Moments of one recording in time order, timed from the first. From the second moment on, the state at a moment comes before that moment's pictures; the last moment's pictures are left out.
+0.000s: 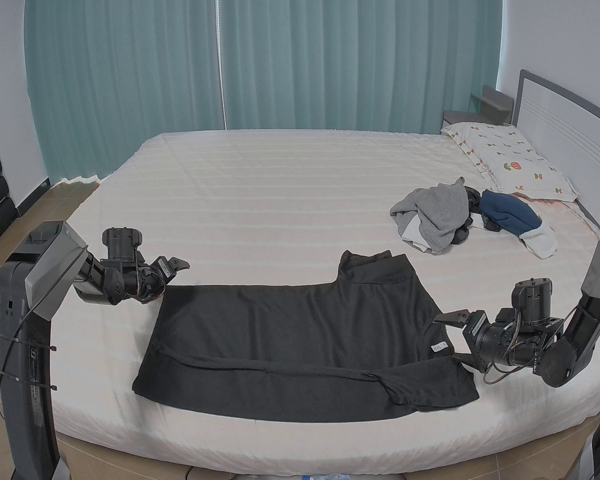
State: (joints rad) left arm 0.05 2.53 -1.45 -0.47 -0.25 -0.64; right arm 0.17 2.06 -0.41 -1.05 0.27 1.02
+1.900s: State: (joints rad) left arm 0.04 2.49 -1.39 -0.47 -0.13 -0.79; right arm 0.15 2.69 -1.66 -0.59 0.17 0.40
